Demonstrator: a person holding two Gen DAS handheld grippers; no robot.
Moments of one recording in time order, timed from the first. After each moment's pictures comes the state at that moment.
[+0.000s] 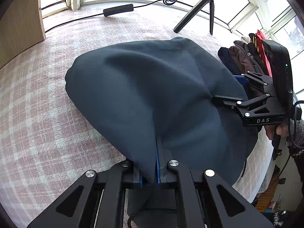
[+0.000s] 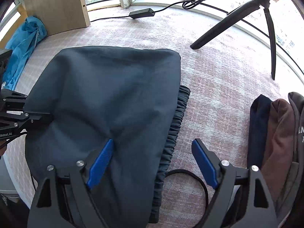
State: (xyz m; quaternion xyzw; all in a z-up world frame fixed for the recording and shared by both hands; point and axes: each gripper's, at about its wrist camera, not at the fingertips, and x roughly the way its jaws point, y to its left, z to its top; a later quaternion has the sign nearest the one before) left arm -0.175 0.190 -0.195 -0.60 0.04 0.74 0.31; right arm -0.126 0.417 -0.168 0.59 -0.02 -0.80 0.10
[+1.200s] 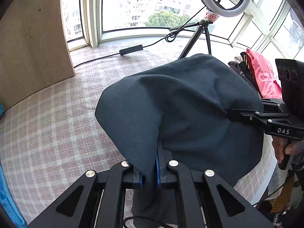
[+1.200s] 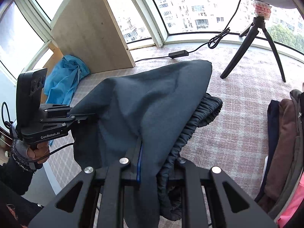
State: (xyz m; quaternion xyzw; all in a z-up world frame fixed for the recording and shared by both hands) left arm -0.157 0.159 -0.094 -0.51 0.07 0.80 0.29; right arm -0.070 0.405 -0.062 0.47 -0.14 -0.85 0.17
